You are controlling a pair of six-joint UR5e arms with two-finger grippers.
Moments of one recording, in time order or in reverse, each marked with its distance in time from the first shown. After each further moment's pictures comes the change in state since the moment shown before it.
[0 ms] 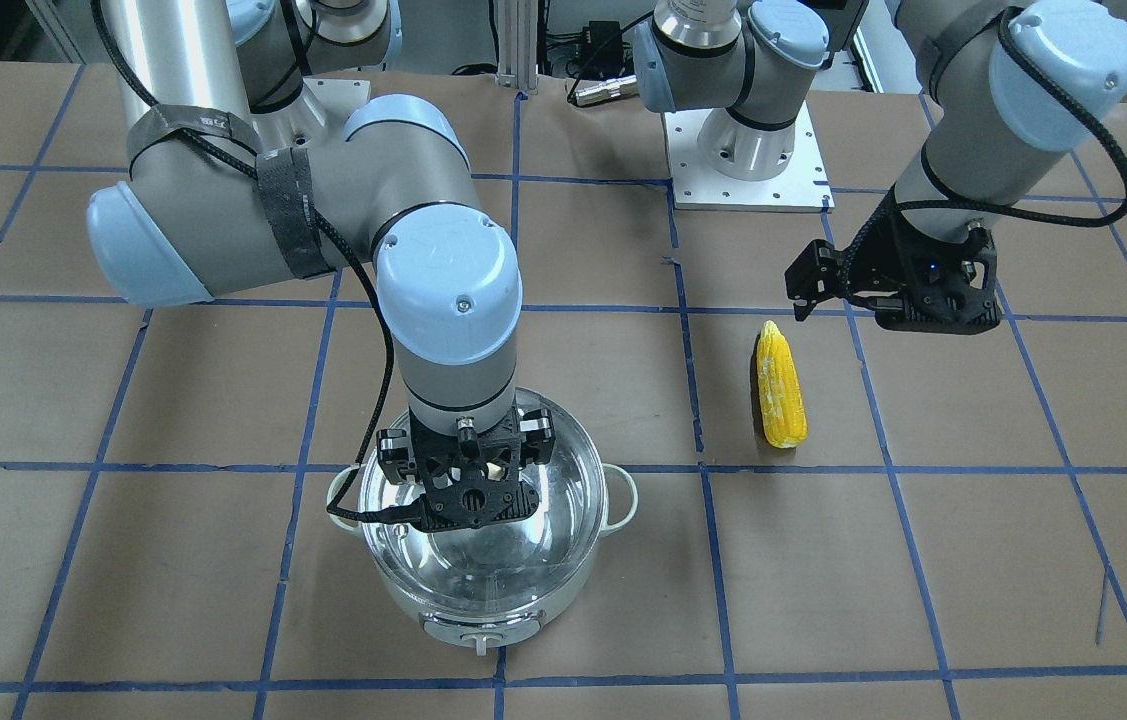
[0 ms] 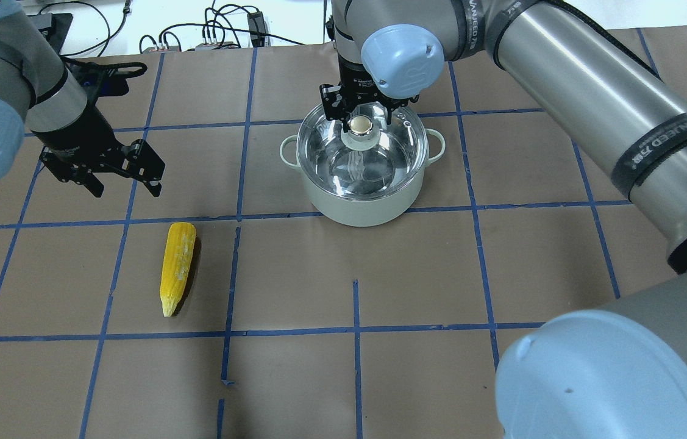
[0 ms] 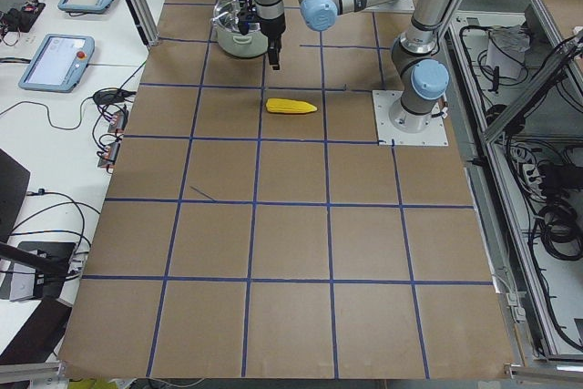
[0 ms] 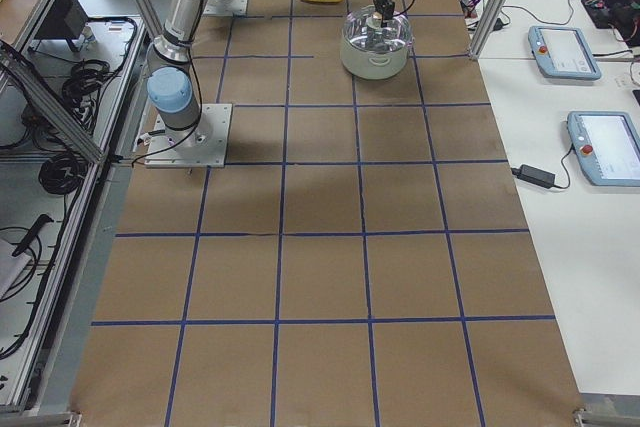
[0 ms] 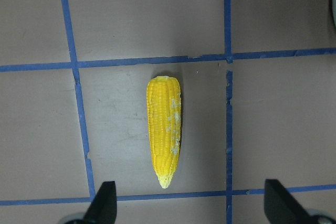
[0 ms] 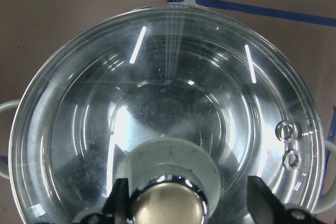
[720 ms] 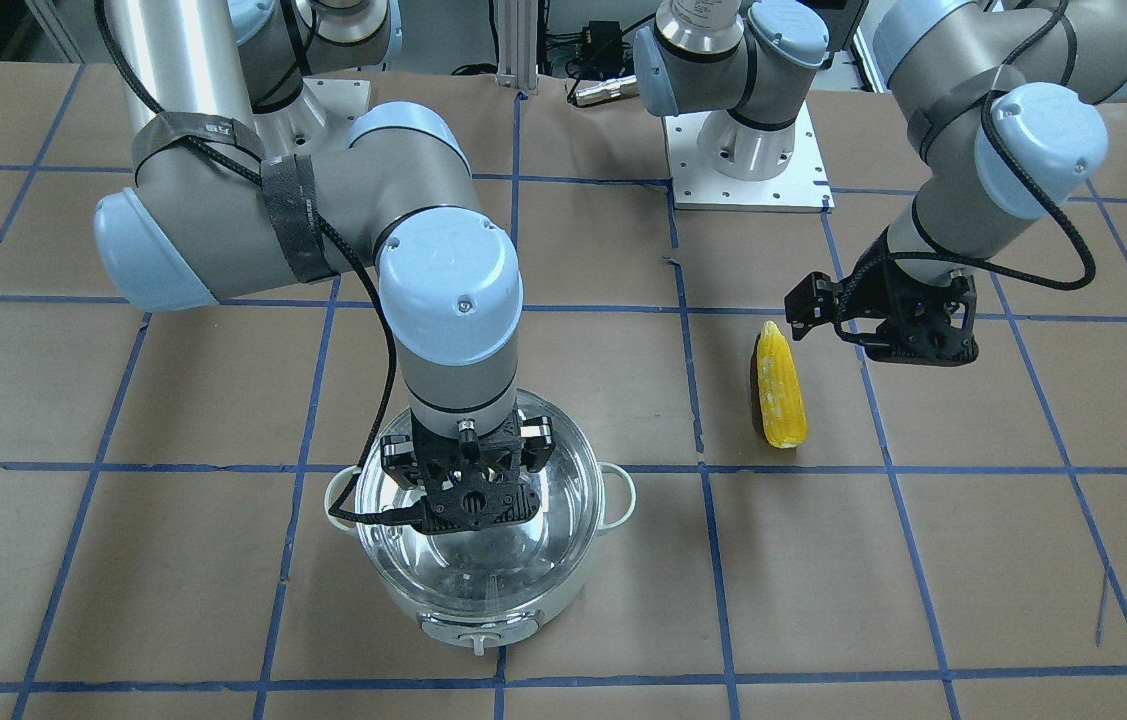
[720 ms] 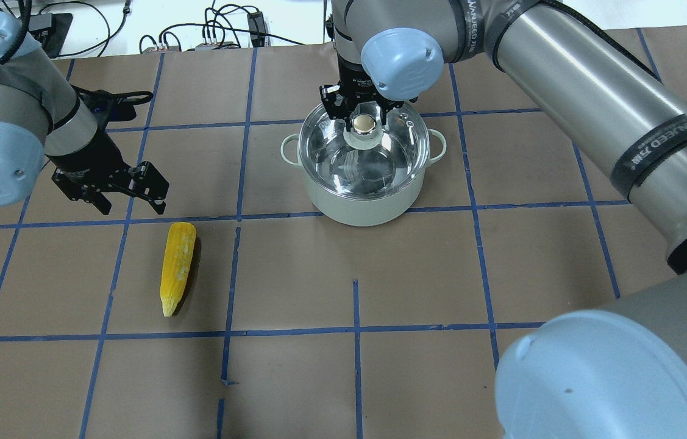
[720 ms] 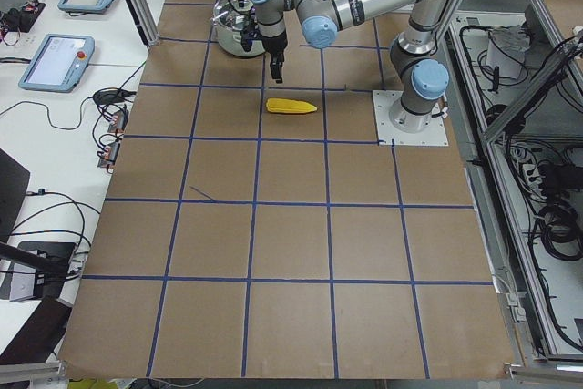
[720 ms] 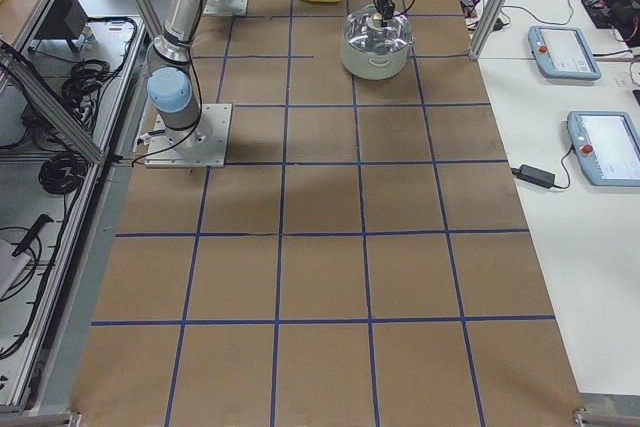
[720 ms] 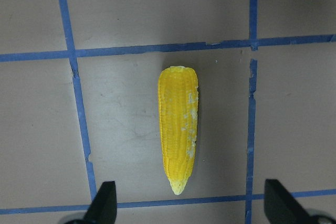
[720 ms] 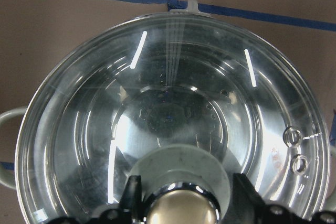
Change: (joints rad) left arm 0.016 -0.031 -0.067 0.068 0.001 0.024; right arm 0.004 0.000 -0.001 -0.015 -0.002 0.009
